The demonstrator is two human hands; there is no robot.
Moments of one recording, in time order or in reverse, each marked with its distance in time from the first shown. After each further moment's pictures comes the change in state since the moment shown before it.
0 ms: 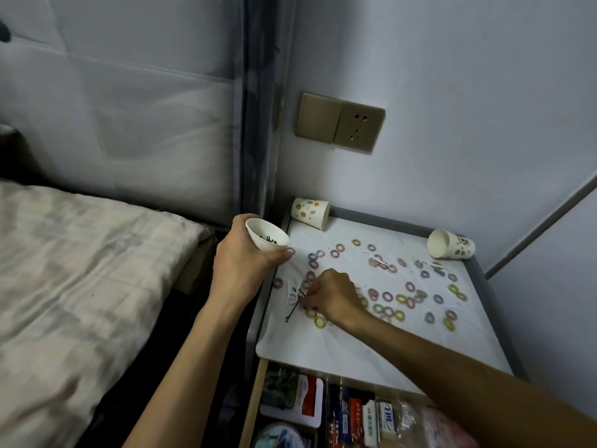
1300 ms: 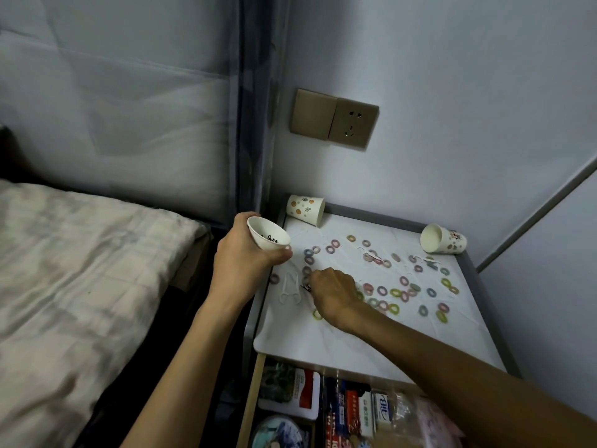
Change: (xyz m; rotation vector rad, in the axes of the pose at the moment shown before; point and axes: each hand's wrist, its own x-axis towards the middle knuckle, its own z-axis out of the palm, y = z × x) left_hand -0.005 0.003 0.000 -0.019 -0.044 0.020; right_hand -0.007 -0.004 -0.004 -0.618 0.007 -0.183
